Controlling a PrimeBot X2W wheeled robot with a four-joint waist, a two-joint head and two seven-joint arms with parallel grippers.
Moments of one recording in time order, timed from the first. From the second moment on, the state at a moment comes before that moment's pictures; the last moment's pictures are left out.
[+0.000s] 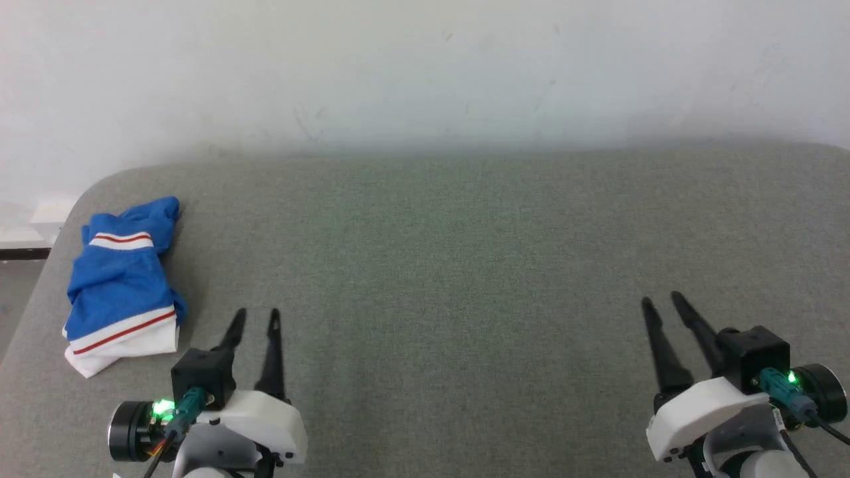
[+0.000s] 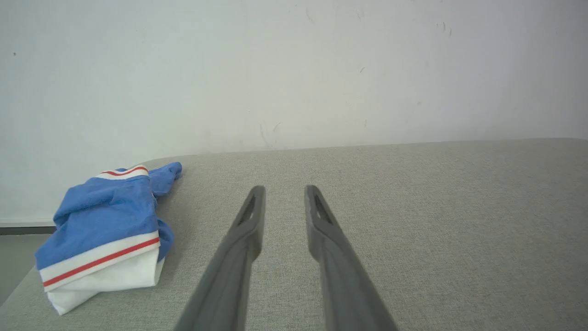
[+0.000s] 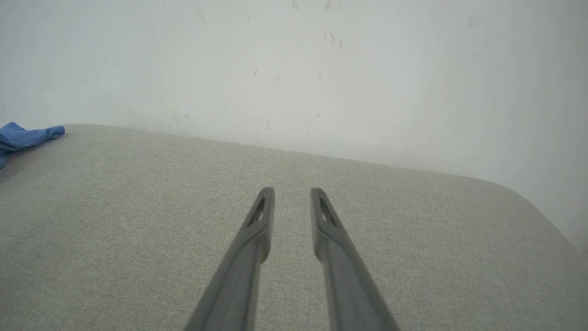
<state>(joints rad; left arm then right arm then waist) 0.01 0.05 0.00 0.01 -0.01 0.01 0.00 0.02 -0.05 0.00 0.01 0.01 0.13 0.00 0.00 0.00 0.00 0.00</state>
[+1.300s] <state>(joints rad) 0.01 0.05 -0.03 0.02 -0.06 0.05 -0.07 0.03 -0.05 -0.02 0.00 0.04 0.13 -0.07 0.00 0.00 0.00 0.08</state>
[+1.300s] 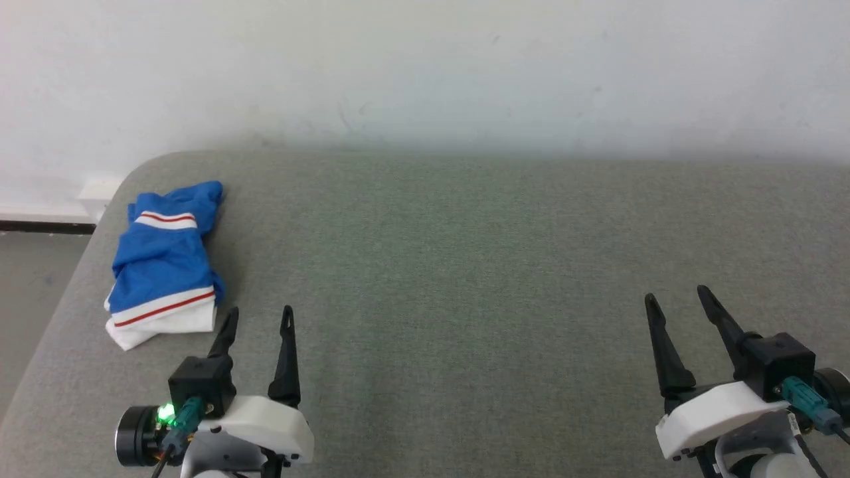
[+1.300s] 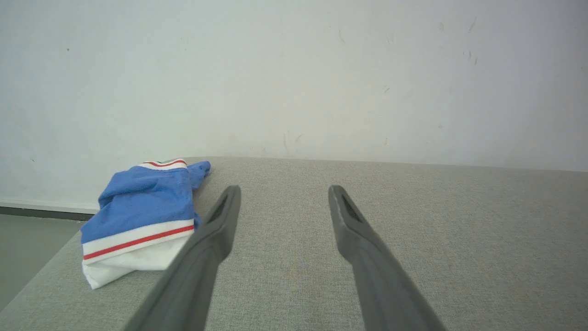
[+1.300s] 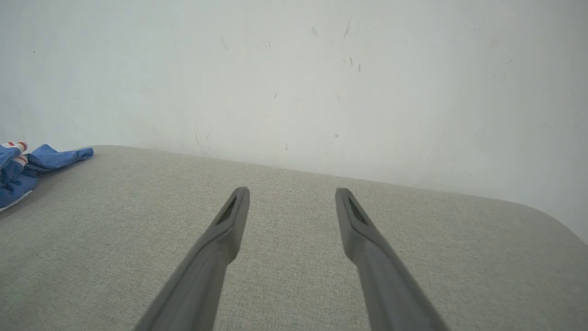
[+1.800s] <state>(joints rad) 0.03 0.05 -0.04 0.02 -0.07 0.06 -0.10 0.03 -0.05 -0.02 0.00 0.05 0.13 -0.10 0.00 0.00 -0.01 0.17</state>
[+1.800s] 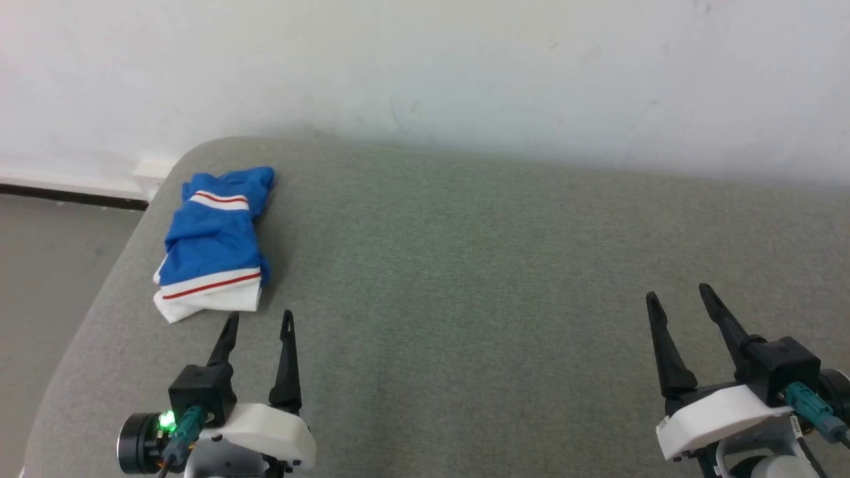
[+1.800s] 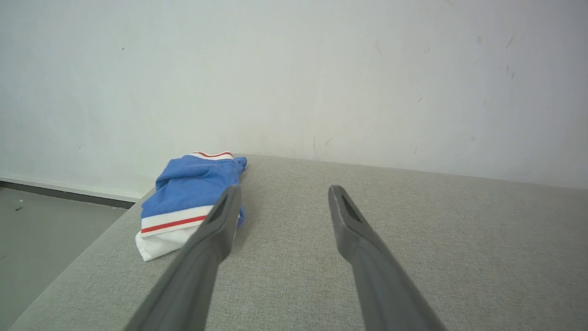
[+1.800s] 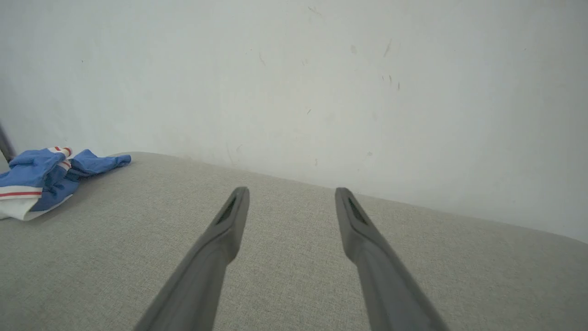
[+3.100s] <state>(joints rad) 0.06 0.05 -0.08 0.03 -0.11 0.09 -0.18 0.05 -0.05 -0.01 -0.02 0.10 0.13 -0.18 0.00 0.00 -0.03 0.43</state>
